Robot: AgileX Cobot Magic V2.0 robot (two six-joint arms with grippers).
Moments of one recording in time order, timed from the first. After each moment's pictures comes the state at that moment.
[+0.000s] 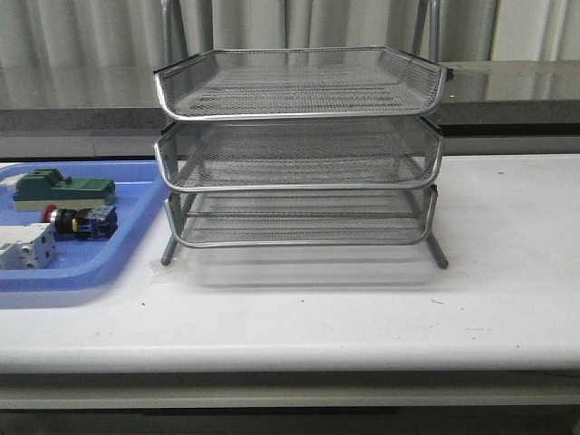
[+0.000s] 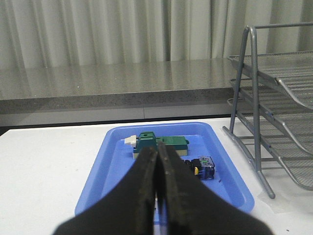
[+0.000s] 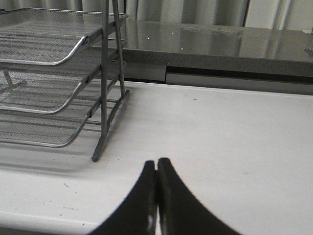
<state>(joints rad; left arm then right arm) -0.02 0.00 0.00 0.09 0.04 -0.12 0.10 -0.01 0.03 -0.07 0.12 0.05</state>
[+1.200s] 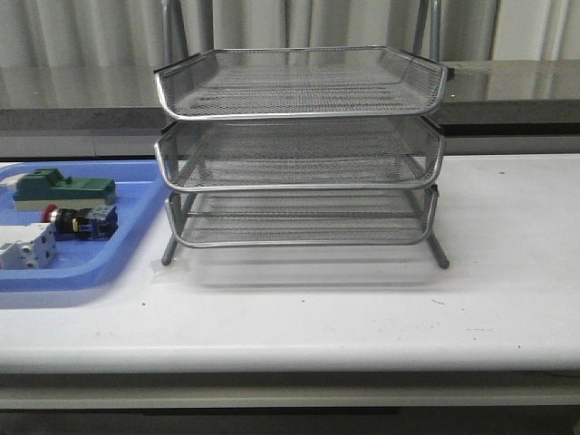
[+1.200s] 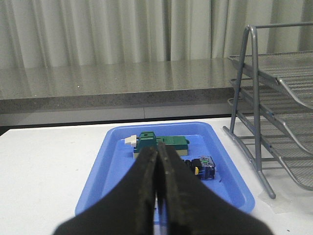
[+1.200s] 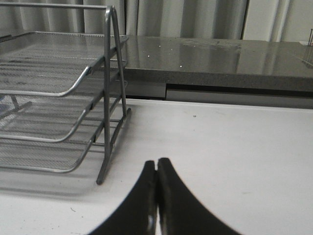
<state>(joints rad) -0.02 0.00 0.00 0.09 0.04 -0.12 0.10 -0.01 -0.12 -0.05 0.23 0.05</state>
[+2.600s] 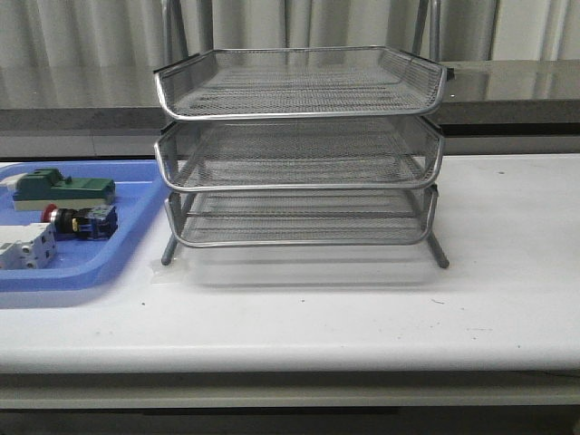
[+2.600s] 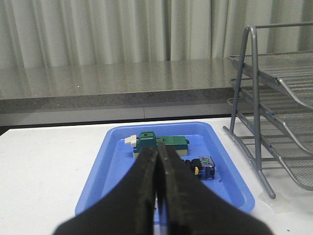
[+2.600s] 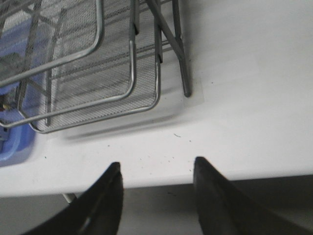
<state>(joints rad) -0.02 0.00 0.00 0.09 0.04 -0.12 0.10 0.95 -0.64 0.51 0.50 0.04</state>
